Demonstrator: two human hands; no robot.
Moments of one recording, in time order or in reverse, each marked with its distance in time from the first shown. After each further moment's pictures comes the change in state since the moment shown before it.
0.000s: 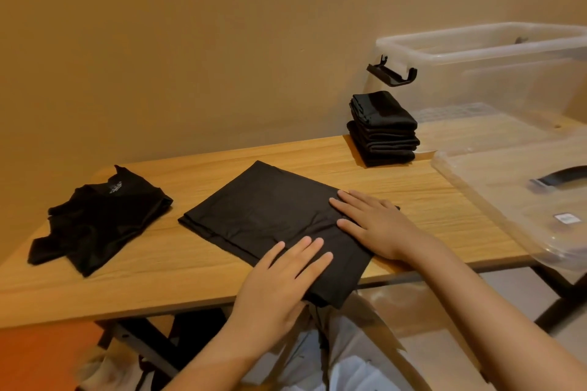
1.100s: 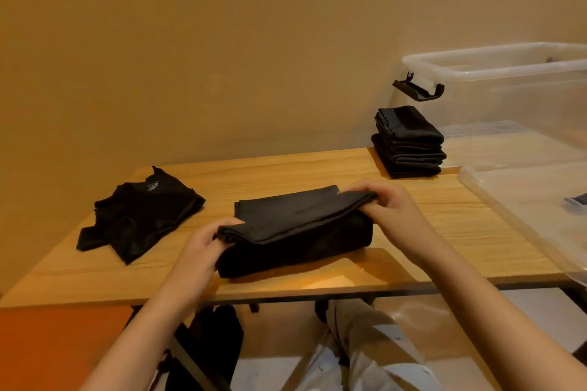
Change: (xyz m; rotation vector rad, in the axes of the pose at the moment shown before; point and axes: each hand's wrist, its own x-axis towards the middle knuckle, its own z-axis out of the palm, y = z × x) left_hand -0.049 -0.056 -0.088 -1.247 0.409 -0.704; right_hand -0.028 -0.057 -0.042 1.119 0.352 -0.197
